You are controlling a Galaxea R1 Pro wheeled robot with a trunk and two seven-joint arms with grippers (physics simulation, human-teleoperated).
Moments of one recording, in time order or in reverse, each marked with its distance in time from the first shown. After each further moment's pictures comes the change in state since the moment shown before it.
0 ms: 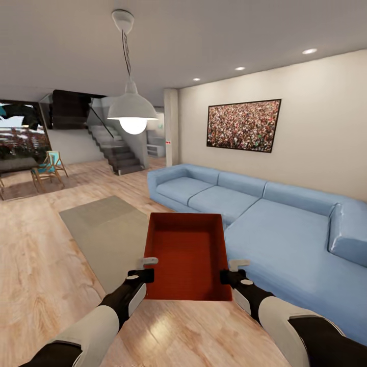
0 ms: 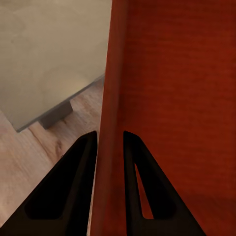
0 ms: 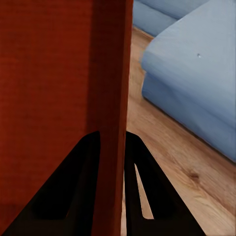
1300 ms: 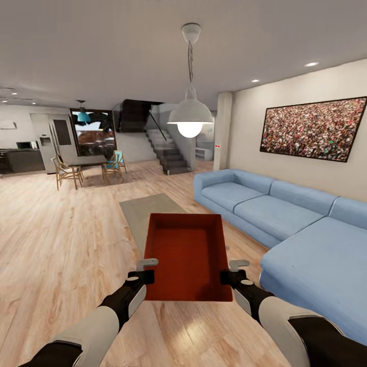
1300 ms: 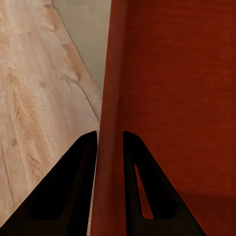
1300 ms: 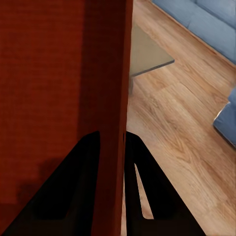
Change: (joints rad) left arm 0.000 0.000 -0.003 0.017 0.011 -0.016 -0.004; right arm 0.000 -0.002 0.006 0.002 0.002 0.000 0.000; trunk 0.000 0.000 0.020
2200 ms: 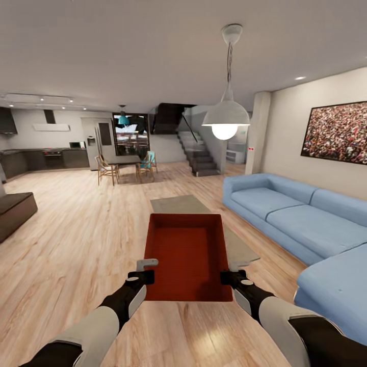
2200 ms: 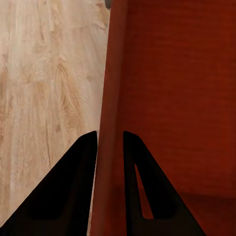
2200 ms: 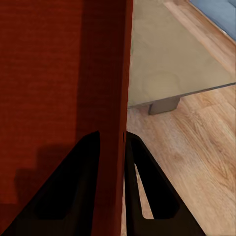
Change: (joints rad) left arm 0.000 0.000 0.001 0.002 0.001 -0.001 0.000; right arm 0.000 0.000 0.001 0.000 0.000 0.001 0.000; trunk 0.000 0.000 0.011
